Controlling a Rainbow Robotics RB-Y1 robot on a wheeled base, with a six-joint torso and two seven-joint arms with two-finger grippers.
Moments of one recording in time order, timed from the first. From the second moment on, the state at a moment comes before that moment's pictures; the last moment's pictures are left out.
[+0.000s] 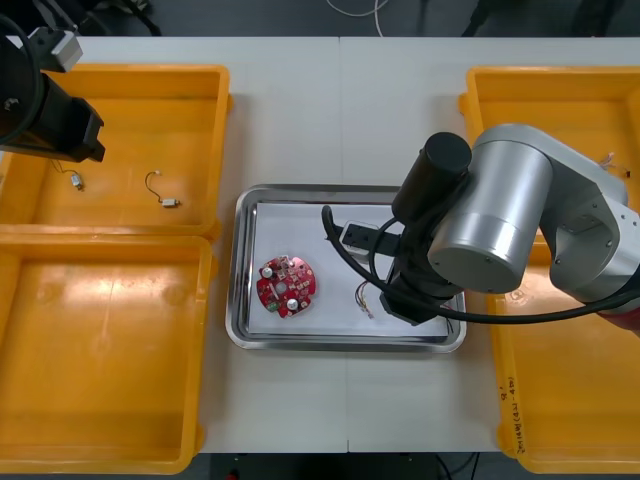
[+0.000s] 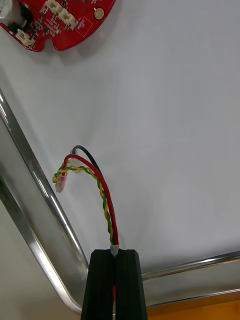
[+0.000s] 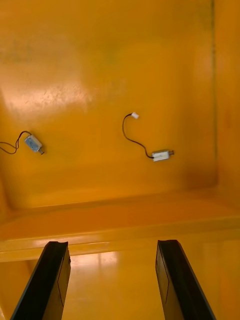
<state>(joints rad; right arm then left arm) -0.73 -0.66 0.74 -2.02 -0.77 1.69 1.64 -0.73 0.75 0.00 -1.78 0.70 1.91 -1.36</state>
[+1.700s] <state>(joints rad) -0.72 -0.57 0.84 -1.90 -0.63 1.60 1.64 -0.76 0.68 0.05 -1.17 0.54 1.38 -1.42</state>
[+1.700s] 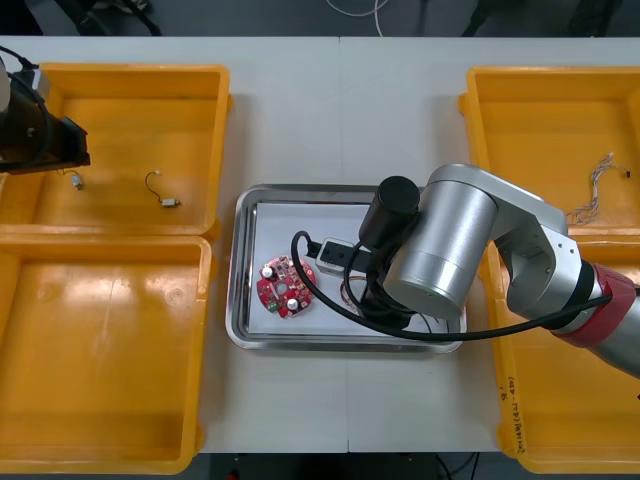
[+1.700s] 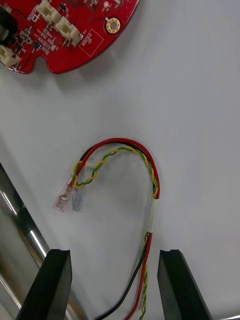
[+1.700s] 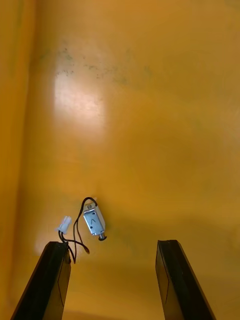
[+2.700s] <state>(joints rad) -0.79 -0.57 0.46 -1.90 -0.80 1.86 1.64 -0.76 0.65 0.05 -1.03 0.46 1.28 -1.42</state>
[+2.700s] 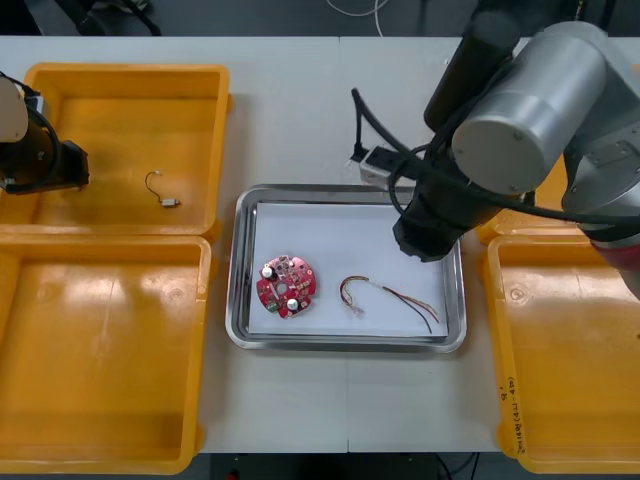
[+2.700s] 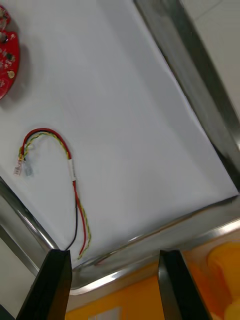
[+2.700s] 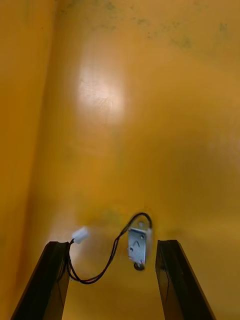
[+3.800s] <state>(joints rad) -0.81 -0.57 0.11 -1.77 -0.63 1.92 1.34 -0.77 0.65 0.01 -0.99 0.51 1.21 -1.42</state>
